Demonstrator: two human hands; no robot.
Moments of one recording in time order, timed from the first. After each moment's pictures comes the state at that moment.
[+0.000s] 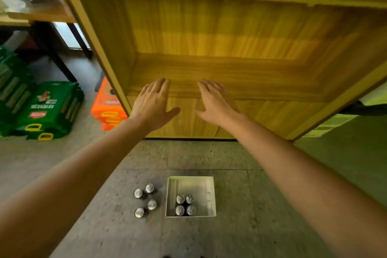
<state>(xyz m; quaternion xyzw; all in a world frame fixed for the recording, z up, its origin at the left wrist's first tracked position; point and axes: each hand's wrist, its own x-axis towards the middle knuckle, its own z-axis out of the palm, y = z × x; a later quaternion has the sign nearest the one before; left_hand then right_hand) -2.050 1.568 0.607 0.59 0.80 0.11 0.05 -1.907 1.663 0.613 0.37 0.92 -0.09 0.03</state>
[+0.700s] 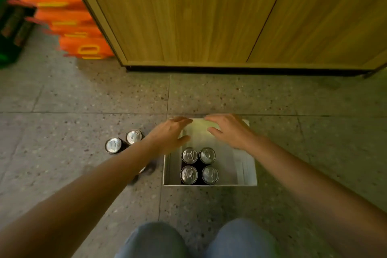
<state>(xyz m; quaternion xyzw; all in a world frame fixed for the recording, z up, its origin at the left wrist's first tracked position) -2.016 1.501 0.000 0.64 0.71 0.02 0.29 -1.850 1.603 0.004 0.32 0.91 -0.26 0.09</state>
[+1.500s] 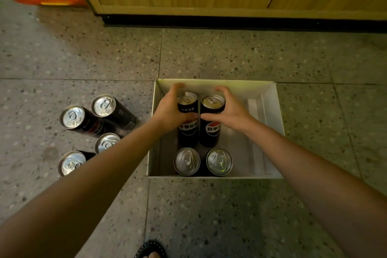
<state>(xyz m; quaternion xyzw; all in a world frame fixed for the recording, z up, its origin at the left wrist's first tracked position) -2.008 1.518 -0.175 0.41 0.77 0.28 0.39 -1.853 1.609 -0.188 0.45 0.73 -0.51 -0.06</state>
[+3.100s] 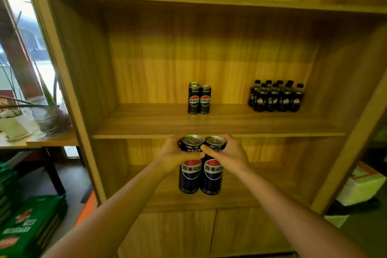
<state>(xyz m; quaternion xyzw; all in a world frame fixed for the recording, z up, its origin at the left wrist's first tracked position) -1.999 1.676 0.825 0.51 0.63 0.48 0.33 -1.853 1.747 0.816 0.47 0.75 -0.33 -0.32</state>
